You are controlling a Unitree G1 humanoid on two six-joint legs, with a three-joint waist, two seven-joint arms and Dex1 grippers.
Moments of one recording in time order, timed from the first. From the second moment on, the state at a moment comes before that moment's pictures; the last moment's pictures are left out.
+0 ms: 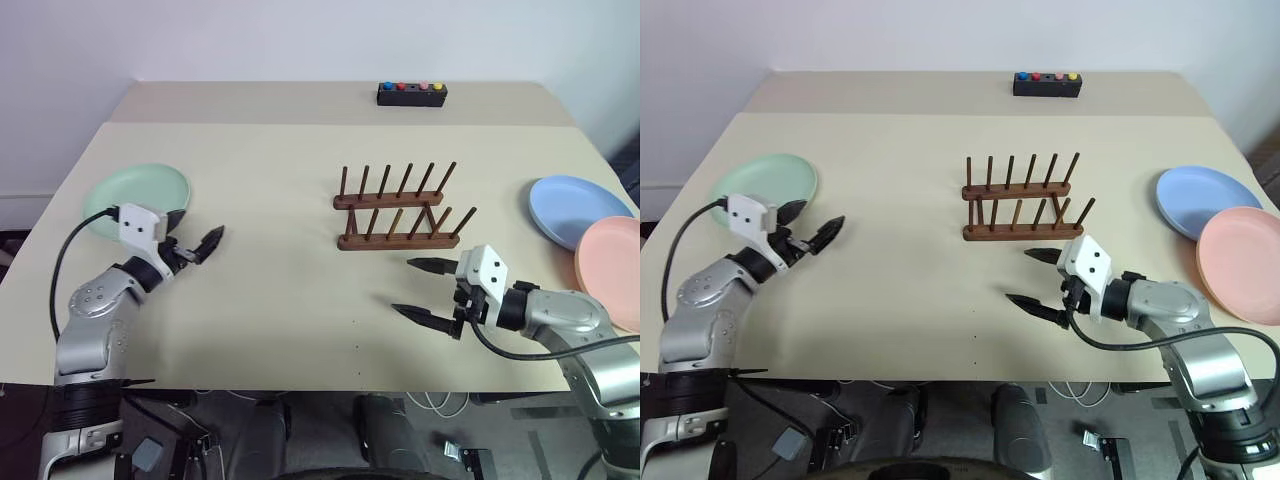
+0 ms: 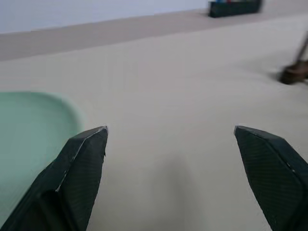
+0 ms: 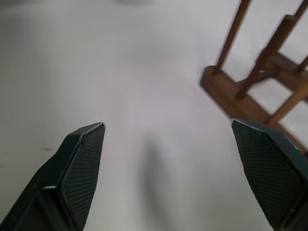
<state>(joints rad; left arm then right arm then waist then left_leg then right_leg) -0.19 0.51 0.31 -0.03 -0.37 0.28 -0.60 -0.06 -0.75 -0.06 -0.32 0.37 0.32 0.96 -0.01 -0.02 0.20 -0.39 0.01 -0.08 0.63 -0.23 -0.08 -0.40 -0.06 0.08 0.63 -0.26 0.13</state>
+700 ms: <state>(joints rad) -0.29 0.46 -0.32 -0.14 -0.26 0.25 -0.99 0.14 -0.92 -0.64 -0.25 0.34 0.72 0.72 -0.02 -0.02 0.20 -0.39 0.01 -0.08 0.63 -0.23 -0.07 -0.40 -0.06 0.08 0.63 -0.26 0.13</state>
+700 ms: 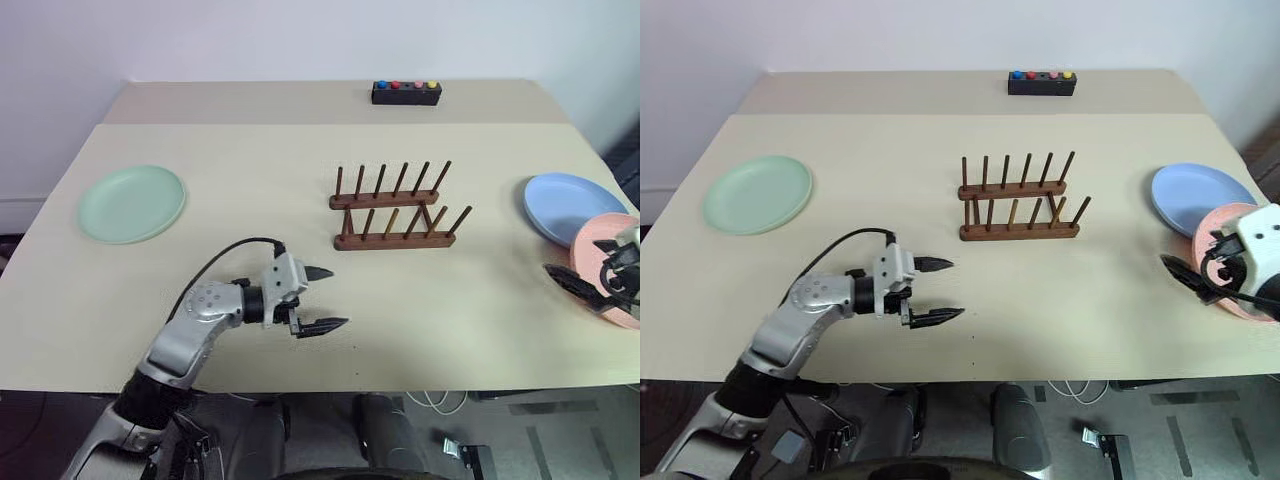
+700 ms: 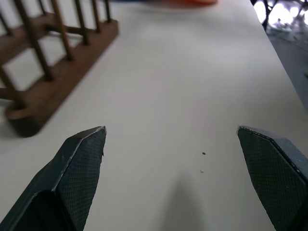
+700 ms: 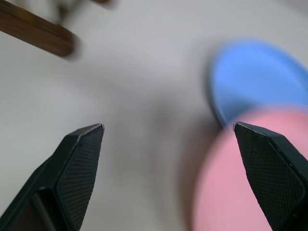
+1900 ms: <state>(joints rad) -0.32 0.41 -0.34 -0.09 -0.23 0.21 -1.00 0.14 -0.92 -0.45 -0.18 0.09 0.60 0.56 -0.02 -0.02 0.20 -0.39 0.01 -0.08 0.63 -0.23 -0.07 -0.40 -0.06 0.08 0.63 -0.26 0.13</state>
